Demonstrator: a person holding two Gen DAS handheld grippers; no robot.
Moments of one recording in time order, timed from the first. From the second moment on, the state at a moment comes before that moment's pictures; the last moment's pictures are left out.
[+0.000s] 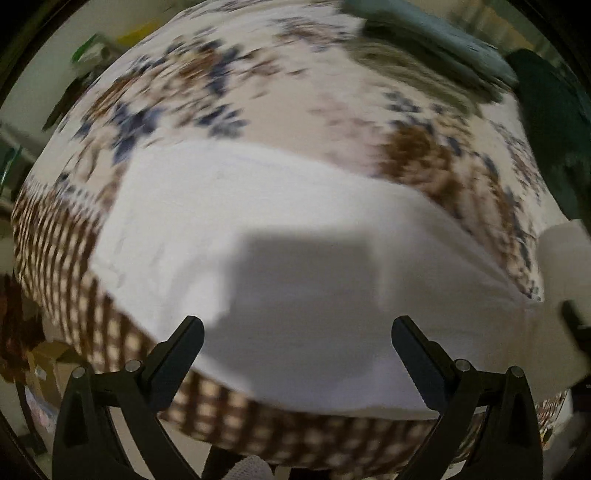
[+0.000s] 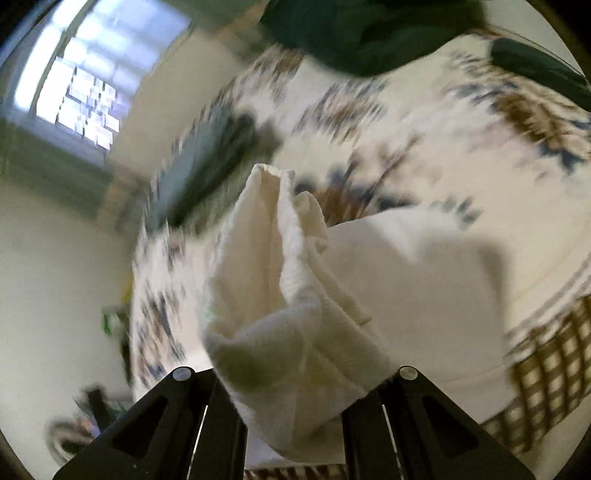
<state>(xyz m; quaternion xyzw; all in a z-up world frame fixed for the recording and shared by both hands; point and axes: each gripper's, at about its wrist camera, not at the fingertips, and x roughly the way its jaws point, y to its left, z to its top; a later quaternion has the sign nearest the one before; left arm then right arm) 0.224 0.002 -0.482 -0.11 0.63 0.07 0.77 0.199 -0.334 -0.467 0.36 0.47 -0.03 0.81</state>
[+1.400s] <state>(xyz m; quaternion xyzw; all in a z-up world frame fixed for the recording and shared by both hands) 0.152 0.204 -0.511 -0.24 0.61 0.22 0.73 0.238 -0.066 -0.593 -0.01 0.72 0.00 0.69</state>
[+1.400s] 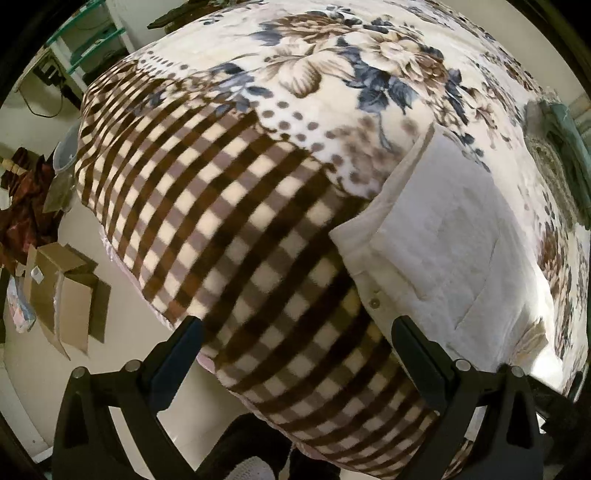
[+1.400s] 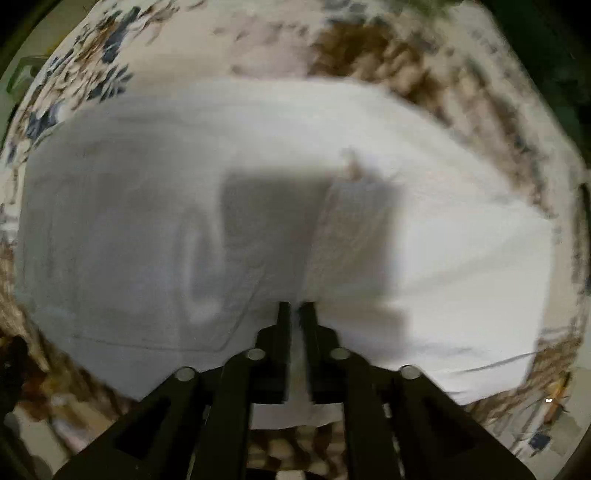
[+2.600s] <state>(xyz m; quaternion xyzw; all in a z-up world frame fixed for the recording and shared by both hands) 0.151 0.212 -0.551 -0.52 0.46 0.12 0.72 0.197 -0.242 -0.607 0.33 0.70 -0.02 0.63</state>
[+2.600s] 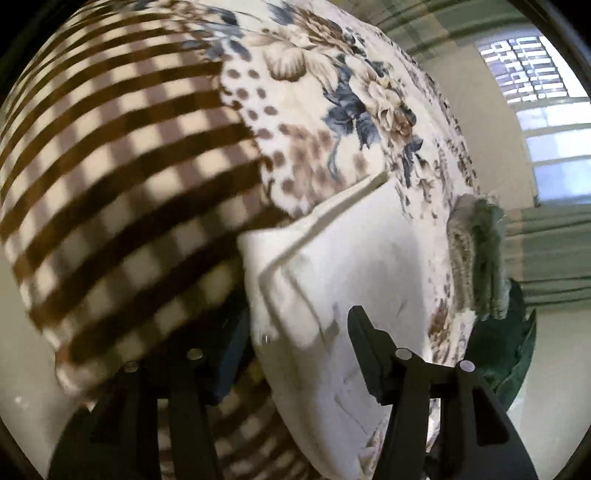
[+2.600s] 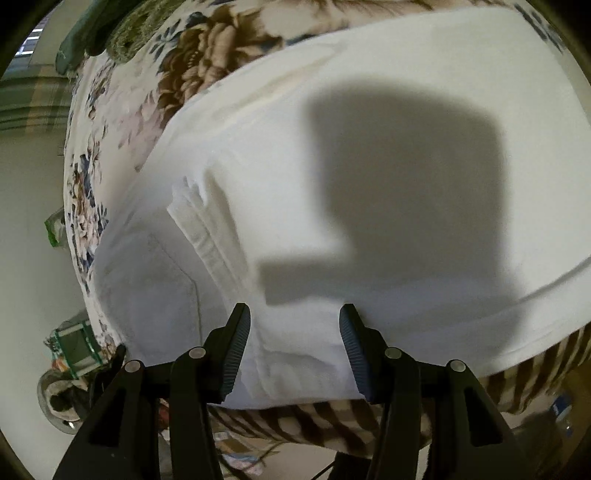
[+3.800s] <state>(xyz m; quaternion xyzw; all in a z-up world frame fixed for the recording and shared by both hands) 0.174 0.038 -0.357 -0.26 0.34 0.02 0.90 0.183 -0.319 -0.568 0.28 0.67 -0.05 0.68</state>
